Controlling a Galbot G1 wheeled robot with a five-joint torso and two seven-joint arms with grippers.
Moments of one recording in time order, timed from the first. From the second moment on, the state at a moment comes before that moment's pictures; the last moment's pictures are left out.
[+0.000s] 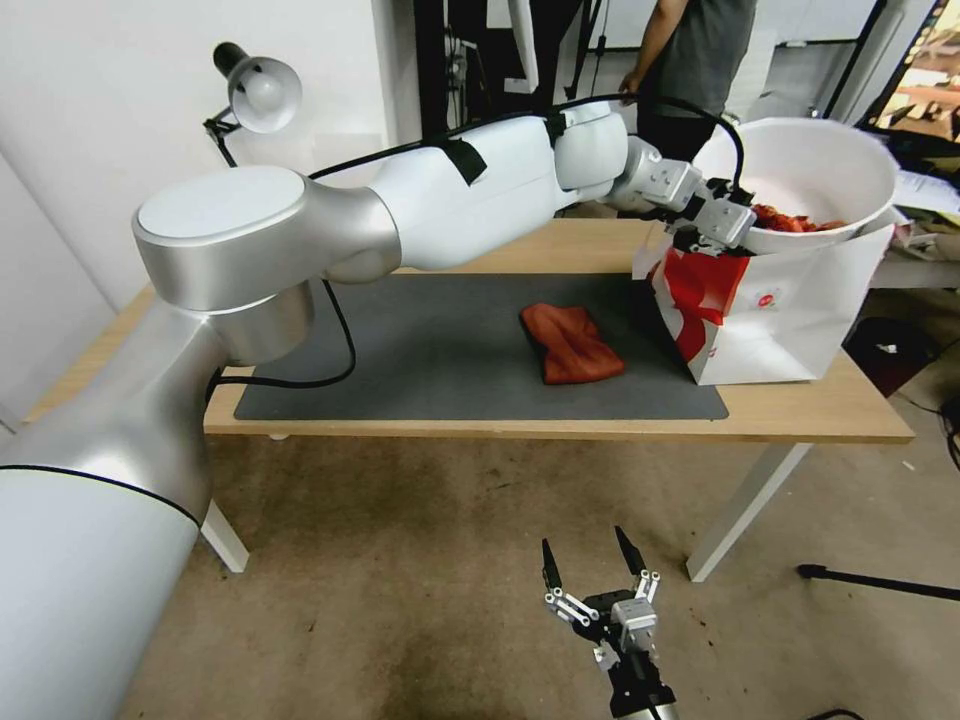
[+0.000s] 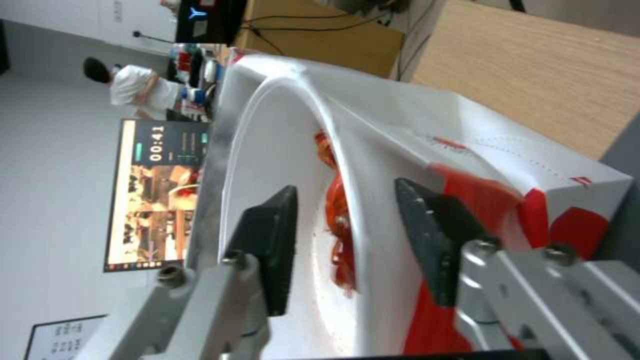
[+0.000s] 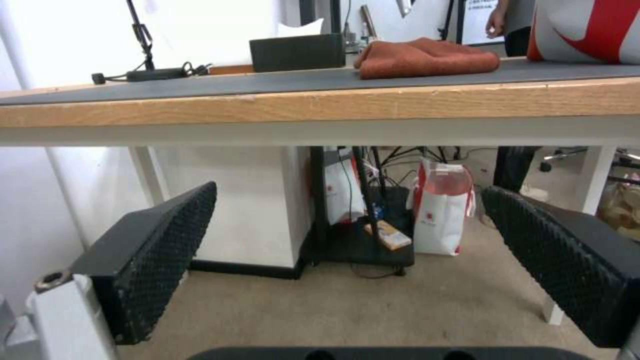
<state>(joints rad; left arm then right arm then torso) -0.58 -1.61 1.06 -0.84 -0.39 -0.37 0.61 -1.79 1.26 0.20 1.90 0.06 0.53 0.20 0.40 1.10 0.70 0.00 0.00</state>
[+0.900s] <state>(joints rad) -0.49 -1.56 0.83 -0.79 -0.32 -0.42 0.60 -1.73 1.22 0.18 1.87 0.11 0.50 0.21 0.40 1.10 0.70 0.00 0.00</state>
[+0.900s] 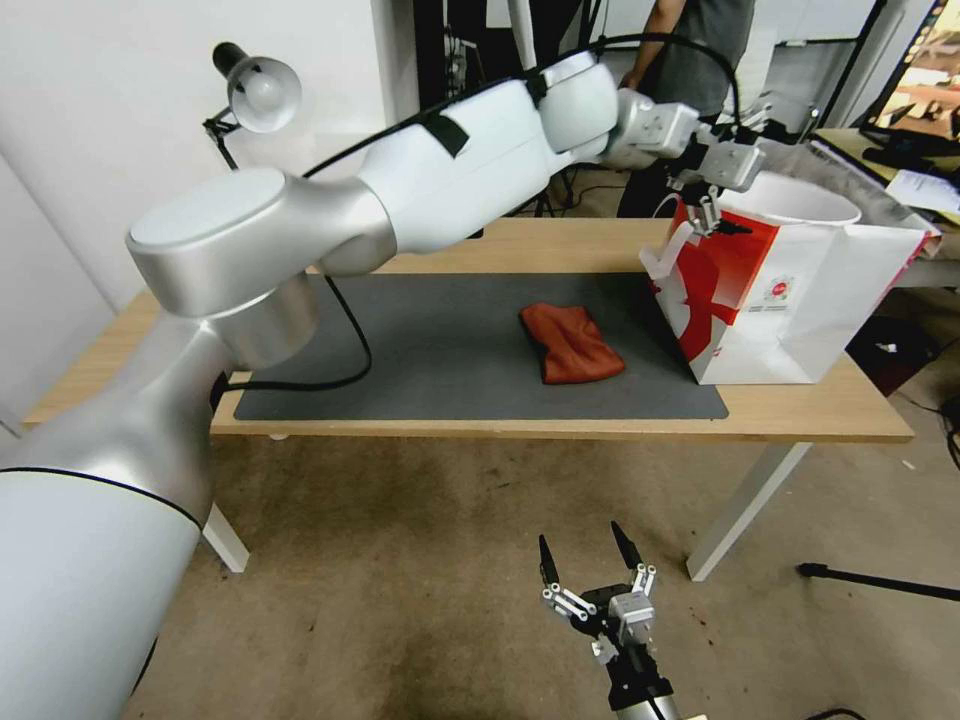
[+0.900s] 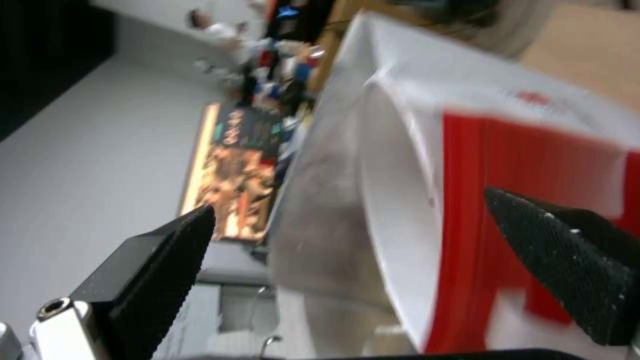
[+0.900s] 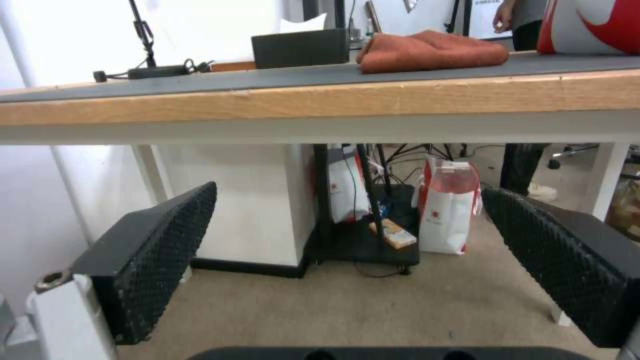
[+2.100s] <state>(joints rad) 0.80 -0.74 -0.05 -1.98 -0.45 0.19 -0.45 -1.71 1.19 0.16 1.90 0.15 0.49 0.22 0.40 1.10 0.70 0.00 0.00</state>
